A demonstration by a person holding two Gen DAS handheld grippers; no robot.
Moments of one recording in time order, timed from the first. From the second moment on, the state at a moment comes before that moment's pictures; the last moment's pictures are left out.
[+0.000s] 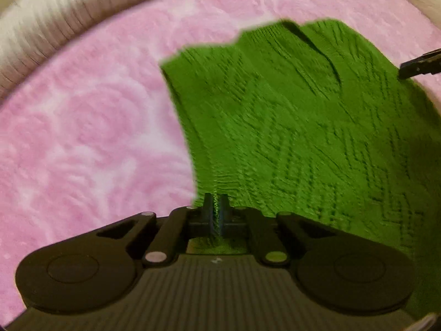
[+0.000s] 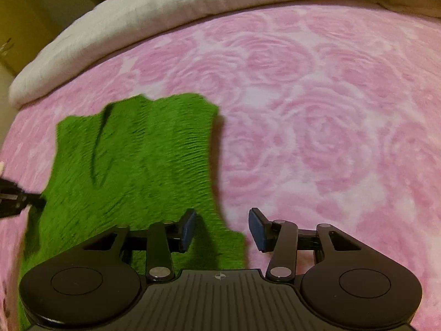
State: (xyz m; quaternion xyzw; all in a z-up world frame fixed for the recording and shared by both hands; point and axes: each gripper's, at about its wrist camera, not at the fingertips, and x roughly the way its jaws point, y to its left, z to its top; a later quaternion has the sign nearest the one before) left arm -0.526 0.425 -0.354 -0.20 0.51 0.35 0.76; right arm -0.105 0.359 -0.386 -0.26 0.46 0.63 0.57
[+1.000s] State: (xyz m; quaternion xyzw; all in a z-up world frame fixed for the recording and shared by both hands) left arm -0.539 0.545 -0.387 -0.44 0.26 0.38 0.77; right arm -0.064 0.471 -0.422 -0.08 0.54 0.65 0.53
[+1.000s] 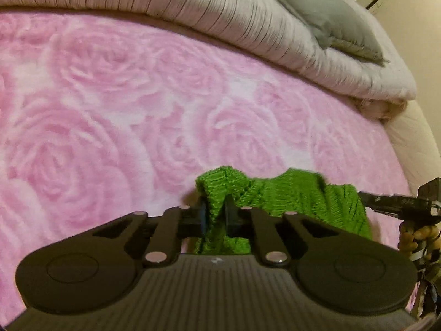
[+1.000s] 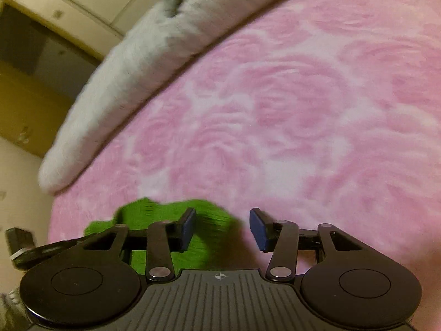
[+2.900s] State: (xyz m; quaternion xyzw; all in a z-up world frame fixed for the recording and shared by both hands) left arm -0.546 0.225 -0.329 -0.34 0.37 0.42 0.75; right arm -0.247 0.178 -0.349 -0.34 0.39 0.60 0.61
